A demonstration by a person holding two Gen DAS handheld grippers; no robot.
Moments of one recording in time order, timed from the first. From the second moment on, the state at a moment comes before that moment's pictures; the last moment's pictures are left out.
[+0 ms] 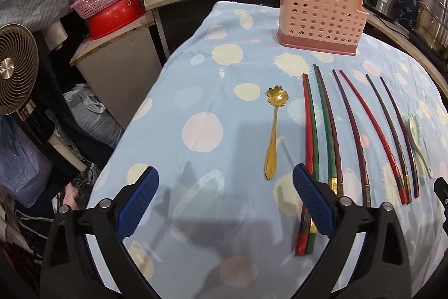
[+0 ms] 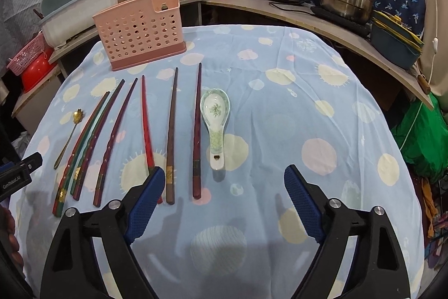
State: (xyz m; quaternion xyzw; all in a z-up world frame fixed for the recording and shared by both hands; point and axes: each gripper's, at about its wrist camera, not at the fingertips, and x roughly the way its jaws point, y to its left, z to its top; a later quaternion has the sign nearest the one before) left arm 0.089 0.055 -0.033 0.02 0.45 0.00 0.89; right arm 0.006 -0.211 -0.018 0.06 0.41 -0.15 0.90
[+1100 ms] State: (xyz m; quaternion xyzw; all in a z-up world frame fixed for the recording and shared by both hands) left arm 0.105 0.021 -0.046 0.03 0.47 -0.05 0.88; right arm 0.035 -0.236 -0.025 0.10 0.41 -0.13 0.90
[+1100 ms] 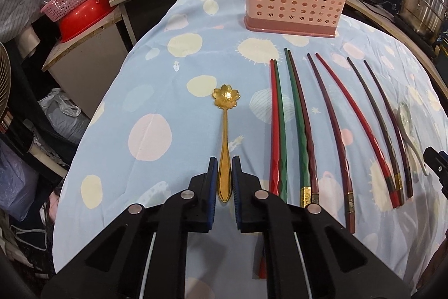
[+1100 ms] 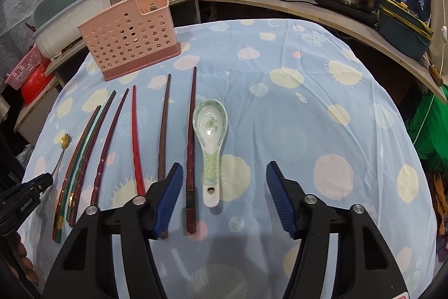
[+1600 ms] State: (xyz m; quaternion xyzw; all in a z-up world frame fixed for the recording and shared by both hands) left arm 0.105 0.020 -0.046 0.03 0.47 -0.05 0.88; right arm 0.047 -0.238 -0.042 0.12 0.43 -0.11 0.89
